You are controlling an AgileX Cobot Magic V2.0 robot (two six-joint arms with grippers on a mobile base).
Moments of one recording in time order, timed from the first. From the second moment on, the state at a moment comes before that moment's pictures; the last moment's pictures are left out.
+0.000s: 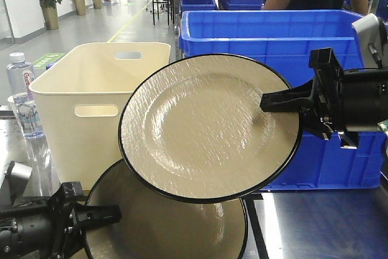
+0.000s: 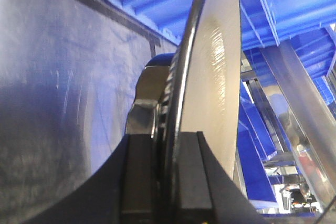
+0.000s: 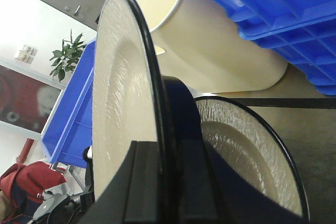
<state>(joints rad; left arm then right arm) -0.10 1.30 -0.73 -1.63 0.76 0.78 0.01 1.40 -1.38 1.18 1.02 -0.35</state>
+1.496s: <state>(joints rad) -0.10 1.39 -0.70 -1.45 0.71 0.55 0.01 1.40 -1.38 1.18 1.02 -0.33</state>
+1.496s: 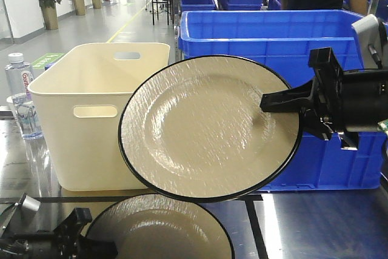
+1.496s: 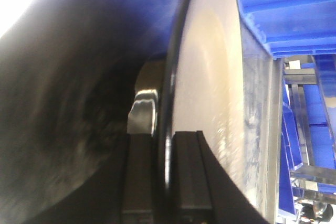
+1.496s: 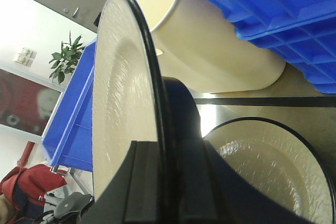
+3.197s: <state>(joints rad) 0.04 0.88 -0.69 -1.24 0.69 0.54 0.40 1.72 -1.39 0.82 0.87 -0.21</state>
